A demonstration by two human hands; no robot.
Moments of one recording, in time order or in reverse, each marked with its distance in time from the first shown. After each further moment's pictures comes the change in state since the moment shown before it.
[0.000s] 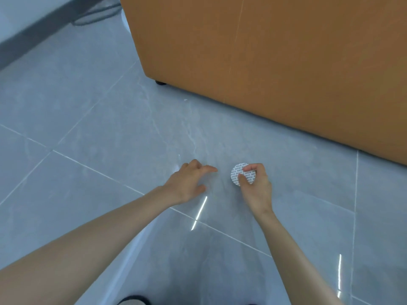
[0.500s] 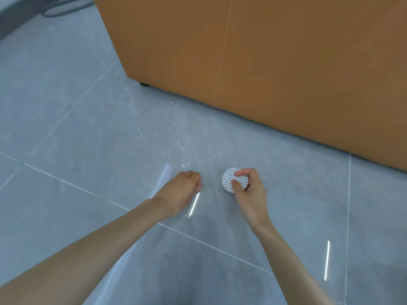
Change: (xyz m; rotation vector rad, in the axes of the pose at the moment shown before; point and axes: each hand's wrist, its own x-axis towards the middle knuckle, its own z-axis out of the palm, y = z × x) left_hand 0.024 -0.013 0.015 0.059 0.044 0.142; right_hand 0.012 0.003 -0.002 0.035 -0.004 0.057
